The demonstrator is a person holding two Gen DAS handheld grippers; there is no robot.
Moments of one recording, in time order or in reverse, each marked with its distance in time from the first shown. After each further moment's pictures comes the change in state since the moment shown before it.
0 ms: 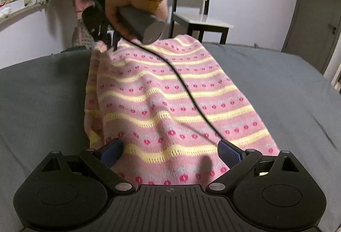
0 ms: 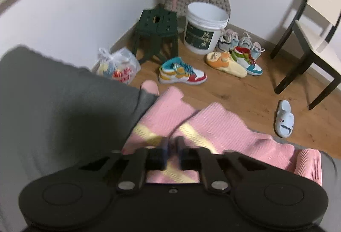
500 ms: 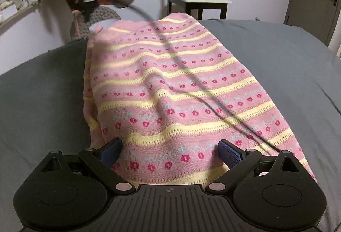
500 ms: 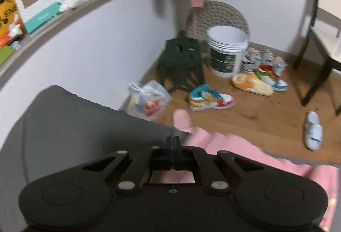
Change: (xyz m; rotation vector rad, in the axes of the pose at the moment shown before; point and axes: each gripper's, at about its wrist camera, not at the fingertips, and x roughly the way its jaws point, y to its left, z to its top) left arm 0.003 -0.009 -0.004 0.075 0.102 0.032; right arm -0.023 0.007 0.027 0.046 -0.105 0.151
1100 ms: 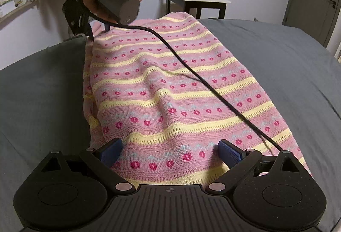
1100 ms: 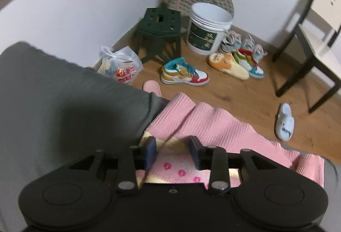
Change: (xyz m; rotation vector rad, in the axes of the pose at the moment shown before) left arm 0.002 0.006 0.001 -0.006 0.010 -0.022; right arm 0.041 0.016 -0.023 -0.154 0.123 -0.185
